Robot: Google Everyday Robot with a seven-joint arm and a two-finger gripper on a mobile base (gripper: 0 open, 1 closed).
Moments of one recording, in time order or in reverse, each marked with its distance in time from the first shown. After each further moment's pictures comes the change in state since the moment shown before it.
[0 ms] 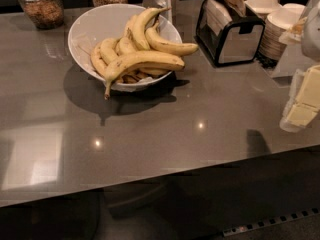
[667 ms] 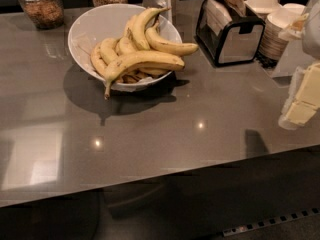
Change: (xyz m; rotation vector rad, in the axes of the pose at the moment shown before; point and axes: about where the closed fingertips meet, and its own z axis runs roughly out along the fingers) arm -0.007 -0.002 -0.004 0.022 -0.029 -0.015
